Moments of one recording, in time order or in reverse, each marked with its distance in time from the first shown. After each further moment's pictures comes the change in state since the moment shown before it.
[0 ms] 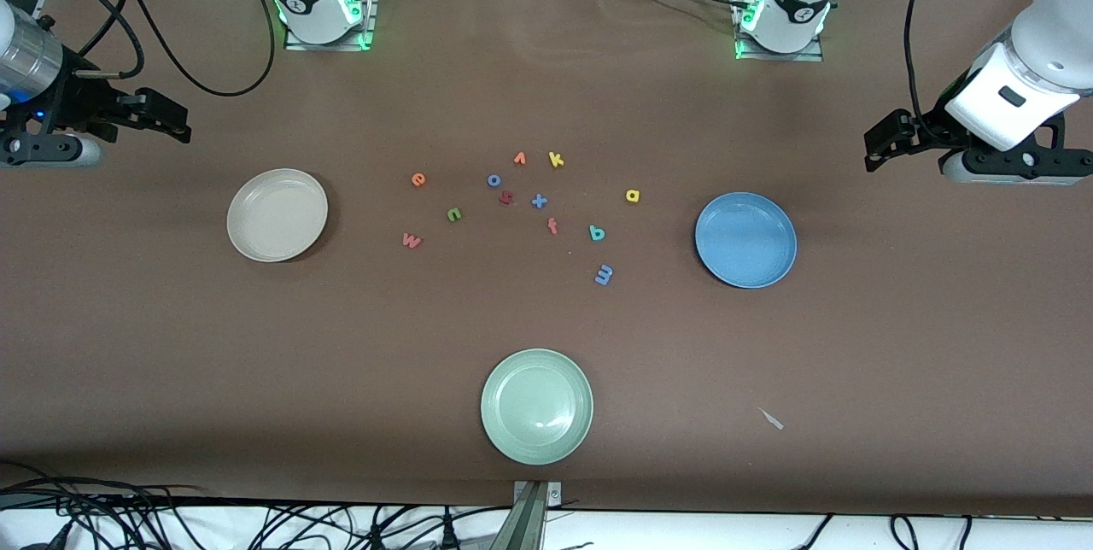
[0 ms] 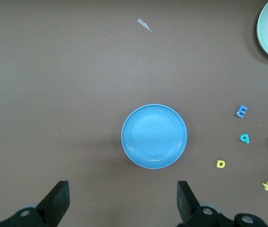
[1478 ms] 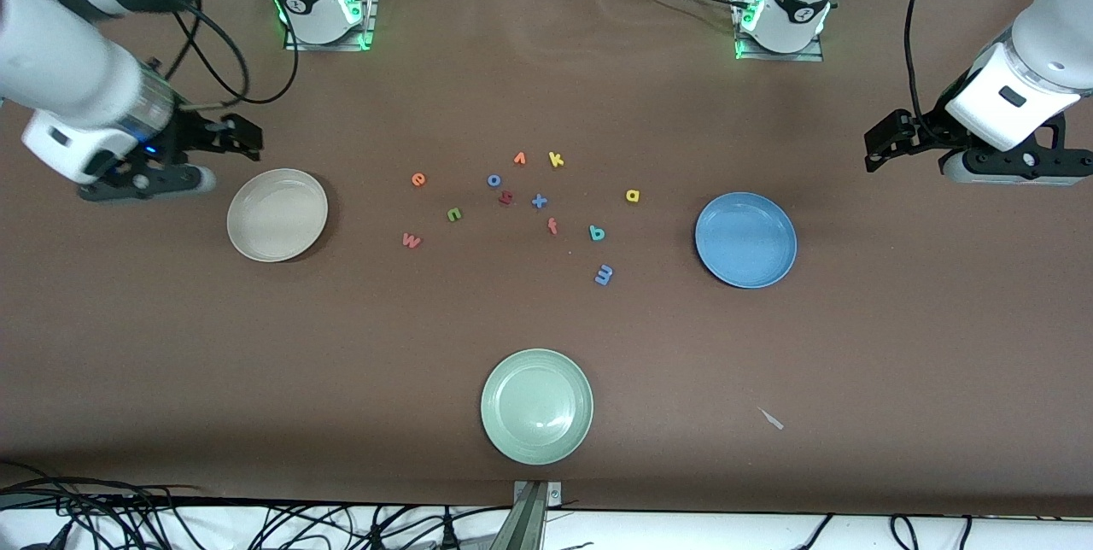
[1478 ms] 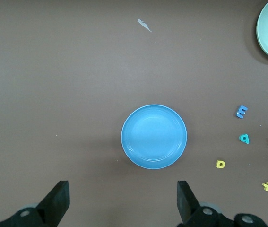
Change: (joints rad) left arm 0.000 0.001 0.000 0.003 0.000 0.000 0.000; right arm 0.157 0.134 0.014 -0.003 -0.065 0.062 -0.005
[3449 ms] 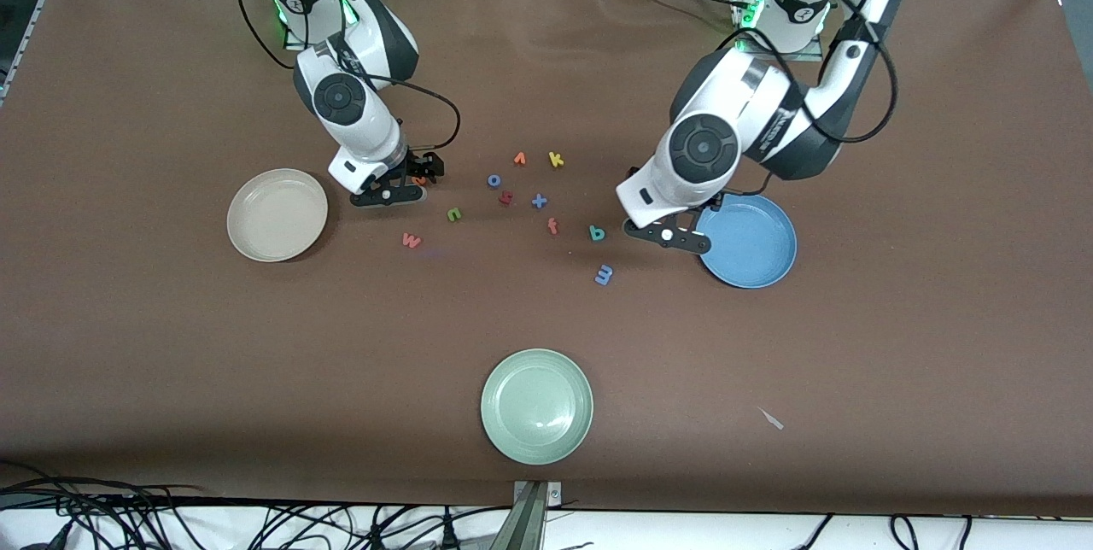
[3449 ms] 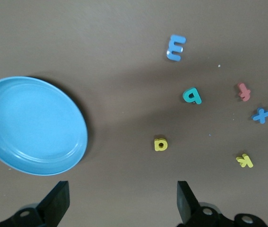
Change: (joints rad) left arm -0.384 0.475 -0.061 0.086 0.010 0.080 -0.192; right arm 0.199 0.137 0.079 -0.708 0.044 0.929 0.367
